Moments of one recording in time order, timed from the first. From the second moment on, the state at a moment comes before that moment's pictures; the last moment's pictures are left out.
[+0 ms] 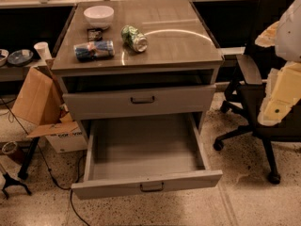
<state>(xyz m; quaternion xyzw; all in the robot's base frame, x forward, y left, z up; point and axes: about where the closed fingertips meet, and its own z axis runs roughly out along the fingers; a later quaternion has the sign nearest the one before) 0.438 -0.217 0.976 -0.60 0.78 -0.03 0.16</state>
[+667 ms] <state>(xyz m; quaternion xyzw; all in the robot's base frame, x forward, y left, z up) 0.433 -0.214 0.952 -0.60 0.78 -0.03 0.16</state>
